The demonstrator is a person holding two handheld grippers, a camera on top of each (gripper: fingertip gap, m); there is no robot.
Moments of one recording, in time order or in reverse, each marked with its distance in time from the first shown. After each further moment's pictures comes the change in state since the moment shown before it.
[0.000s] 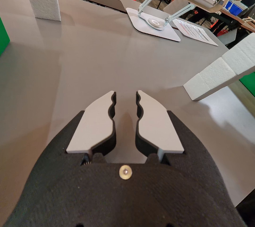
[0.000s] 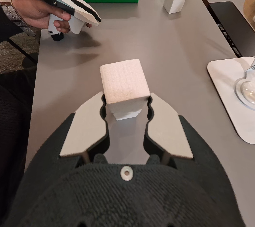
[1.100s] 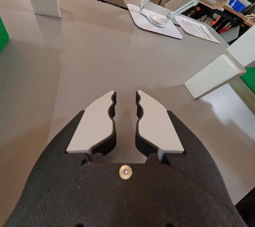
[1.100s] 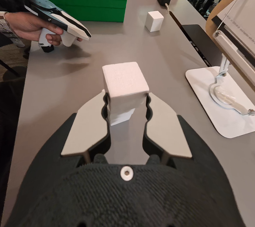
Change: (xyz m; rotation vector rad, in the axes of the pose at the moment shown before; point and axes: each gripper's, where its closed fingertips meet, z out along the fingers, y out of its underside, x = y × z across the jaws) left arm -0.002 0.003 0.001 -0.021 -0.005 -0.002; right arm 0.011 -0.009 -0.019 0.116 0.112 -0.021
